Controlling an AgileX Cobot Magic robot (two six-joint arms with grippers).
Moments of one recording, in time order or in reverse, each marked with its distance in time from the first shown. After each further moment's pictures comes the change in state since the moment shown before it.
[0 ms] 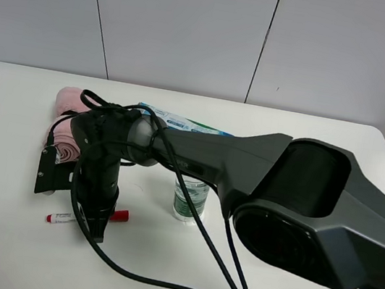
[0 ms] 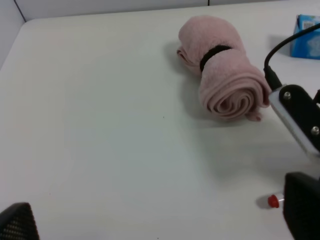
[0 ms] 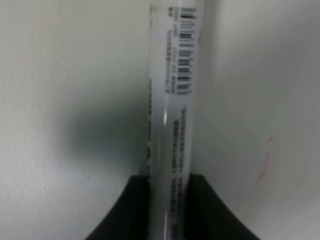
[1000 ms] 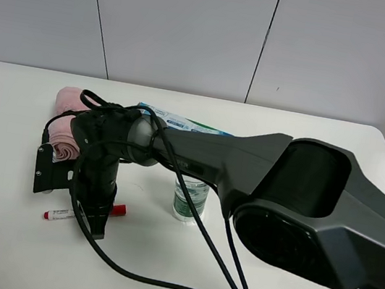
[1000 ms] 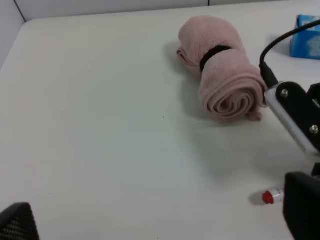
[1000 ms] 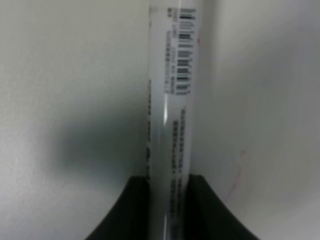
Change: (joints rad) left arm 0.000 0.000 0.000 0.000 0.000 0.000; right arm 0.000 0.000 0.000 -0.011 -0.050 -0.052
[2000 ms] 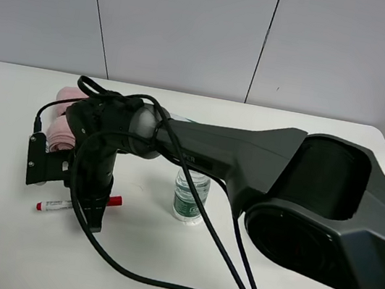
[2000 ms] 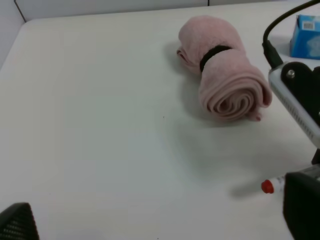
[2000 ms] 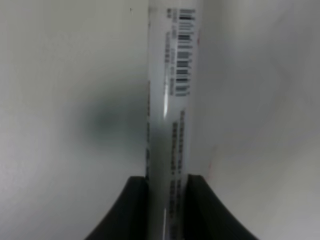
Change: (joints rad) left arm 0.000 0.000 0.000 0.000 0.000 0.001; right arm 0.006 -0.046 0.000 -0.015 0.001 -0.009
